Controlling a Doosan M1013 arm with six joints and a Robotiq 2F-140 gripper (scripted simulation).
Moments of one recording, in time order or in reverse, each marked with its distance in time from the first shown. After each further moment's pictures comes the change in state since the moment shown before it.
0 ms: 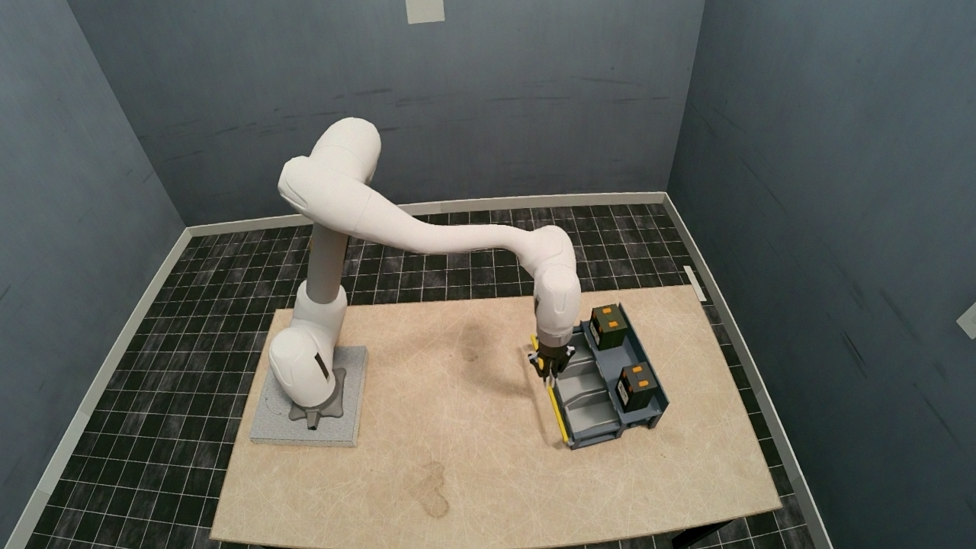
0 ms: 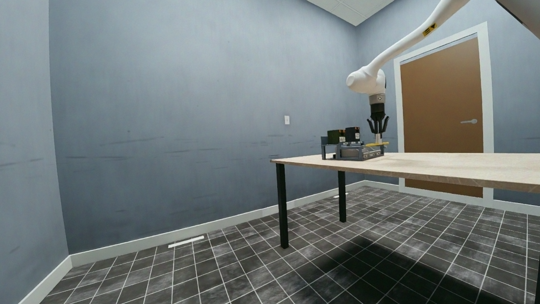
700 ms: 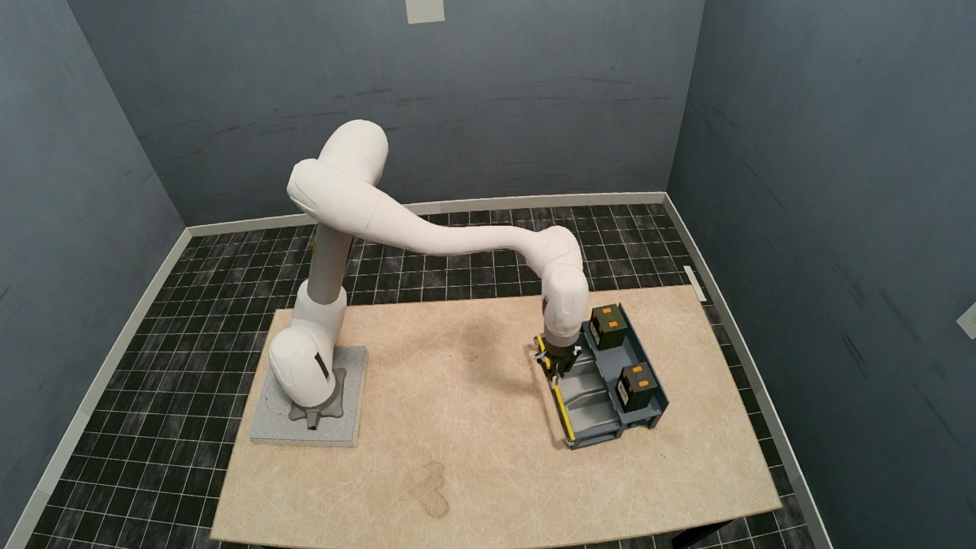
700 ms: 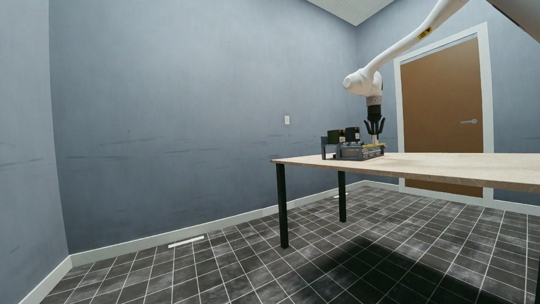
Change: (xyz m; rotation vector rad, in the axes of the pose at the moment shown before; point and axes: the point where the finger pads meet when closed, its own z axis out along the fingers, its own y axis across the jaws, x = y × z) arm 0.000 -0.020 0.006 0.001 0.000 0.000
